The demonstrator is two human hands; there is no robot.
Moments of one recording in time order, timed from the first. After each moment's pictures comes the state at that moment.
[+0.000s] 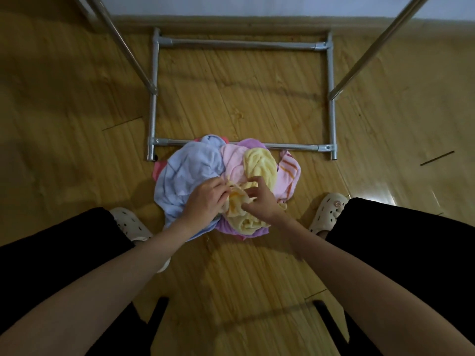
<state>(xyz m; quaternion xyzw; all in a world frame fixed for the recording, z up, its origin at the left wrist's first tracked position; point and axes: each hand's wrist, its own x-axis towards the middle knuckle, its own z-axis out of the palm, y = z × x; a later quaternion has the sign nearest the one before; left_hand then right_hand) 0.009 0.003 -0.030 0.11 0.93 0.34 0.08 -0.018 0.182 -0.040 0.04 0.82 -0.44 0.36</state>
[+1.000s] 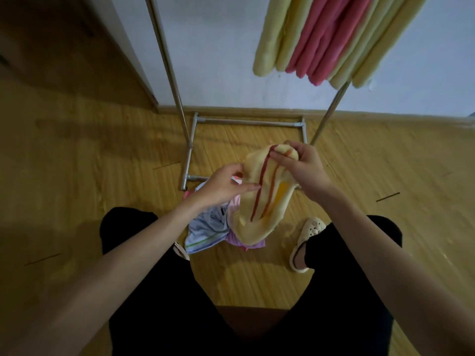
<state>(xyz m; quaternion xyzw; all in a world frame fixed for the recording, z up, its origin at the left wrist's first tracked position) 0.058 0.028 0.259 0.01 0.81 0.56 0.15 0.021 0.215 0.316 -0.06 0.72 -0.67 0.15</state>
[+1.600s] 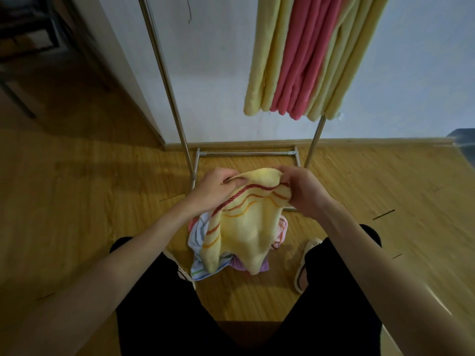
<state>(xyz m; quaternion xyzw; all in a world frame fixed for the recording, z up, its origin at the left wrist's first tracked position) 0.081 0.024 0.367 0.06 0.89 0.46 0.05 0.052 0.228 0.373 0.03 0.59 -0.75 0.30</state>
